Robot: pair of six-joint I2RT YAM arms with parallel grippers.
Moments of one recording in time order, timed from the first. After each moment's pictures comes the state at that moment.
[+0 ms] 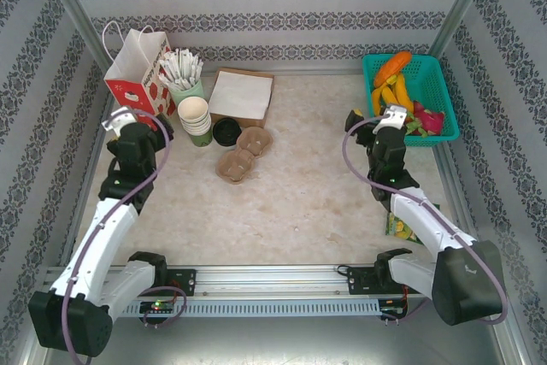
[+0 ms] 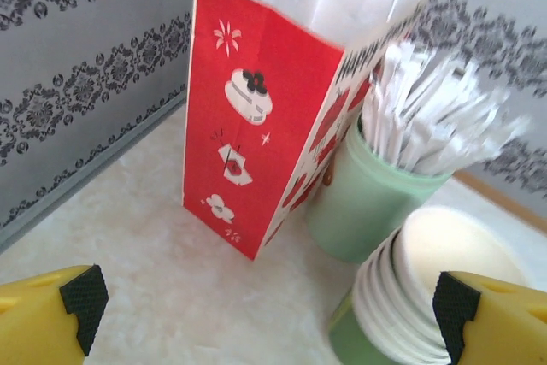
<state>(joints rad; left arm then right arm) -0.11 0.93 0.84 -0.31 -0.47 -0.49 0.19 1.12 0.60 0.33 0.27 0.35</state>
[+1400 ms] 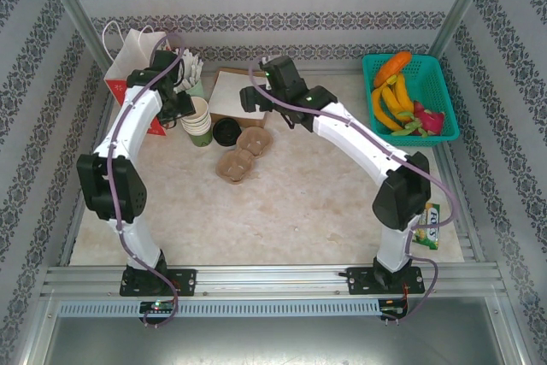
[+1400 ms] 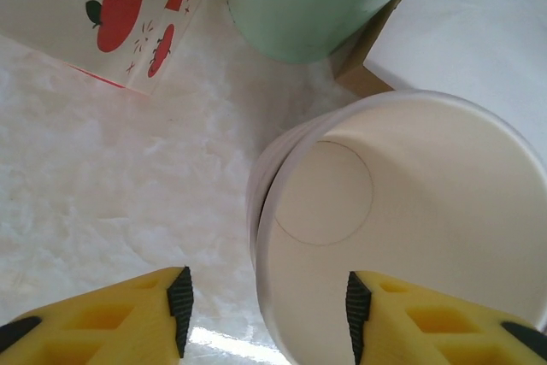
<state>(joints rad) -0.06 1.83 1.77 -1.10 -0.07 -0.45 0.67 1.88 1.85 -0.61 0.16 0.31</state>
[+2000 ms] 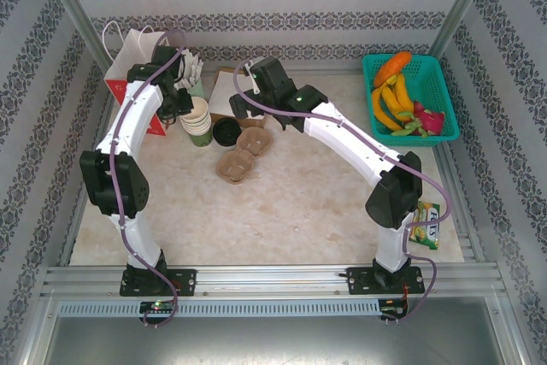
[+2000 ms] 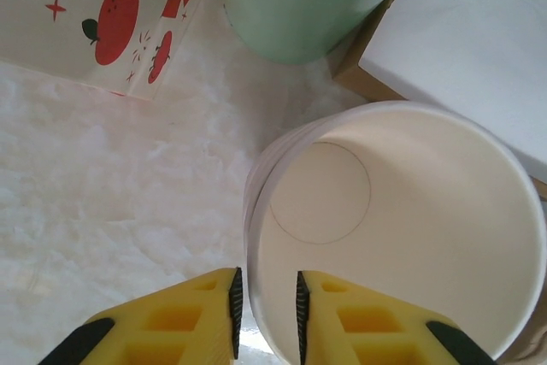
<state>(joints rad) -0.06 1.88 1.86 -1.17 -0.07 -0.42 0.72 1.91 1.91 -0.66 0.15 0.20</state>
